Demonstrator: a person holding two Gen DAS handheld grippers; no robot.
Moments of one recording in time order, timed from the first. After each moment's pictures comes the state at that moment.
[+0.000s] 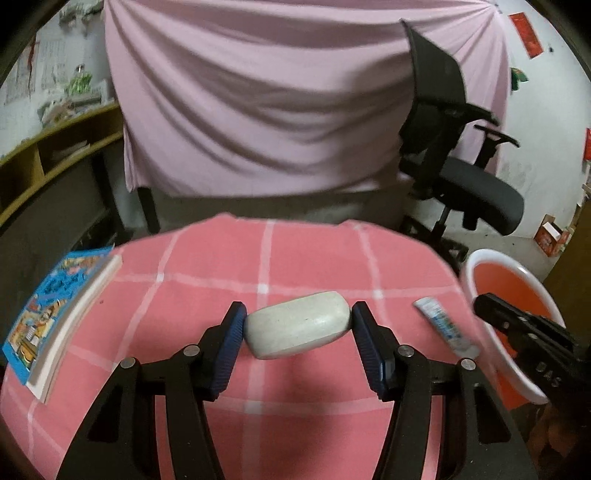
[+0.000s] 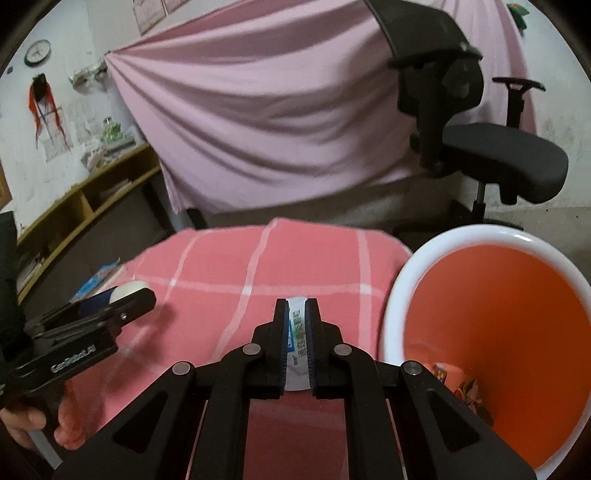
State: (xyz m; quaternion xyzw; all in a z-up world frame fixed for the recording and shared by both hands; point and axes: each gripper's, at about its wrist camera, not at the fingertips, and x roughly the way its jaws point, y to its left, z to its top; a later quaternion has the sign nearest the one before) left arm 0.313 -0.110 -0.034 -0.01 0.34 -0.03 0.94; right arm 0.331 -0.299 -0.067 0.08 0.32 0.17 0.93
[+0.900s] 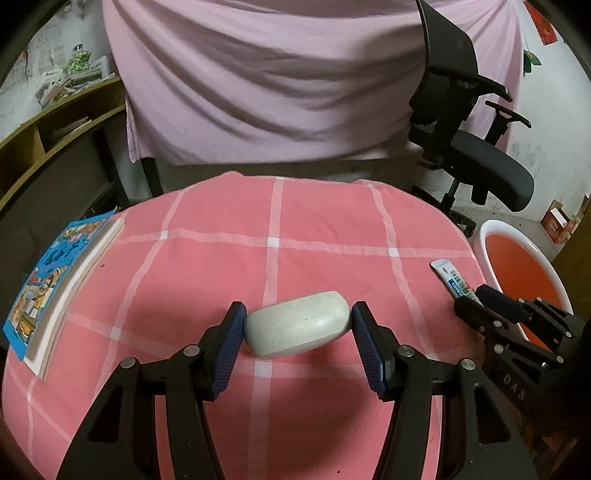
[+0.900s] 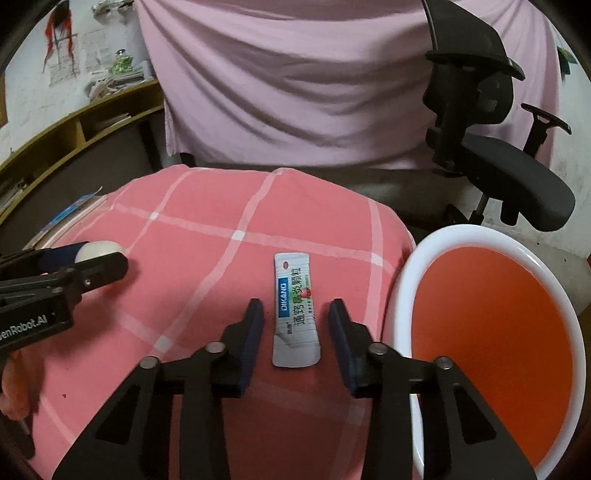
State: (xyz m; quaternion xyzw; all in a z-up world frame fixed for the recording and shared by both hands) left arm 0.312 -0.104 -0.052 -0.01 0.40 -0.01 0.92; right arm 0.338 -0.278 -0.096 -0.04 0.37 0.16 0.91
